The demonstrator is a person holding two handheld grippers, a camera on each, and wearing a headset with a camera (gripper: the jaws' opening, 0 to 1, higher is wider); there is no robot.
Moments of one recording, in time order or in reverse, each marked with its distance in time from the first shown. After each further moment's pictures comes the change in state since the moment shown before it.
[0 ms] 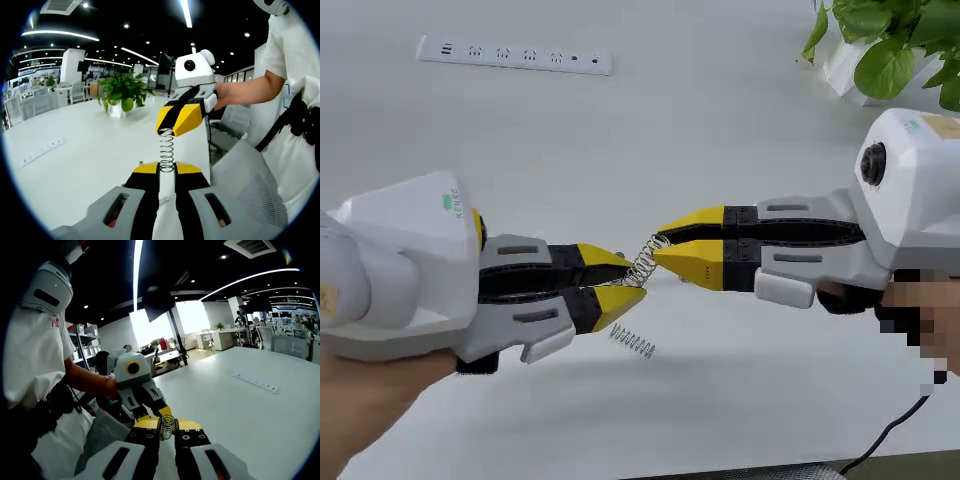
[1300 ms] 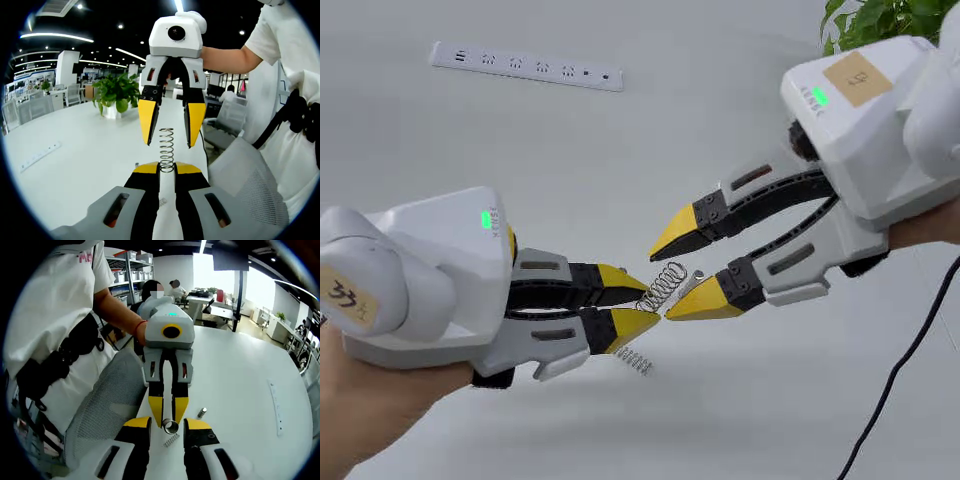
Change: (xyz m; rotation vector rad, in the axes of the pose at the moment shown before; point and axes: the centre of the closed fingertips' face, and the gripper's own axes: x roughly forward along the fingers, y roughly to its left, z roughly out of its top) left arm 0.004 -0.008 0.001 0.032 0.005 -0.039; right arm 0.008 0.015 -0.017 -0.502 0.628 0.333
